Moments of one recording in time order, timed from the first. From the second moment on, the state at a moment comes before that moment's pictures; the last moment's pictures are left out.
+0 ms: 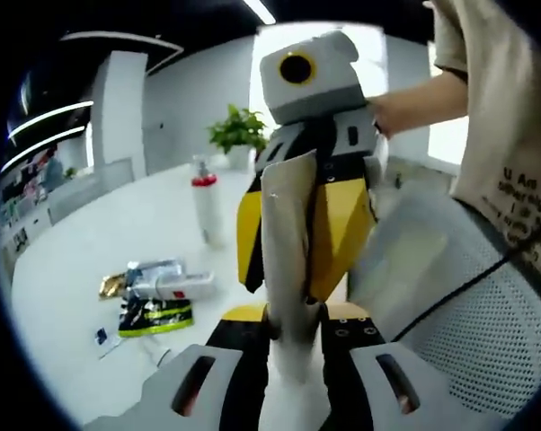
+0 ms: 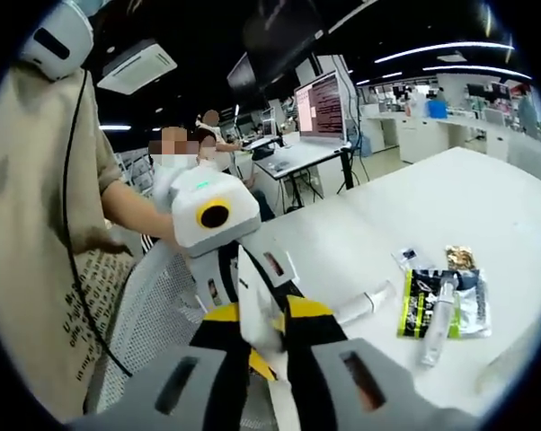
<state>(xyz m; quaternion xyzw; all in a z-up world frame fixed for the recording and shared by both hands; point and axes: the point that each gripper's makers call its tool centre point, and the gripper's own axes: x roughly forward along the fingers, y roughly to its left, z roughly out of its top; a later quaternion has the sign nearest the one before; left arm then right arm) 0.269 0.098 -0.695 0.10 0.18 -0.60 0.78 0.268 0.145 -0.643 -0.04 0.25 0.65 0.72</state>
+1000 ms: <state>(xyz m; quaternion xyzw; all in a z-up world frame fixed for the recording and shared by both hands) 0.309 0.031 -0.693 0.10 0.16 -0.60 0.78 0.308 0.080 -0.642 -0.07 0.25 0.61 0.75</state>
